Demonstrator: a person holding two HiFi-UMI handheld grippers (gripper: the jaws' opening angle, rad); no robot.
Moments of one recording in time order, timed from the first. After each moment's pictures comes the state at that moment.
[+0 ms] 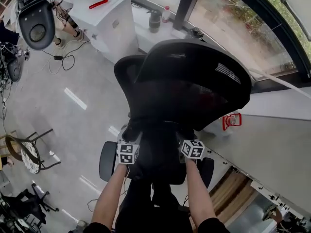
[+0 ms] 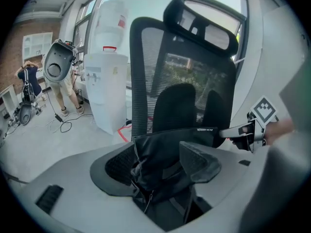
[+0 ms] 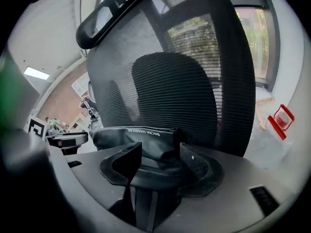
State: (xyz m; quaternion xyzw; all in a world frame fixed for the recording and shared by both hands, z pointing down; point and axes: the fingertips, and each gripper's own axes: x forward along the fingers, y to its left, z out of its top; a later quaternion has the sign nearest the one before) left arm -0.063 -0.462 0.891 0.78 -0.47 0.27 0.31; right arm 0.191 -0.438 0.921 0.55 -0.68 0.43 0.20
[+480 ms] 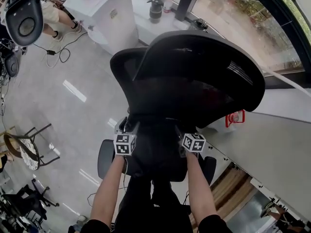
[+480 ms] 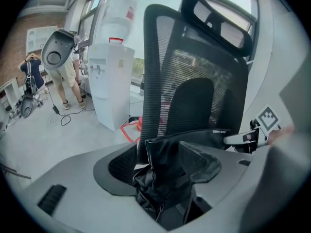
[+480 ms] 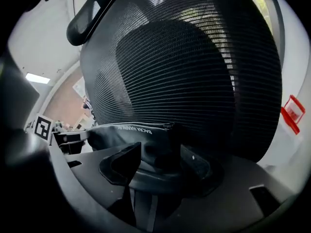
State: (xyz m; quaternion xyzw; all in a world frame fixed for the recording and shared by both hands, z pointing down) left arm -0.075 -0.490 0.918 0.77 -0.48 0.27 0.33; right arm 0.184 -0.451 0.952 0.53 -0.68 0.46 0.20
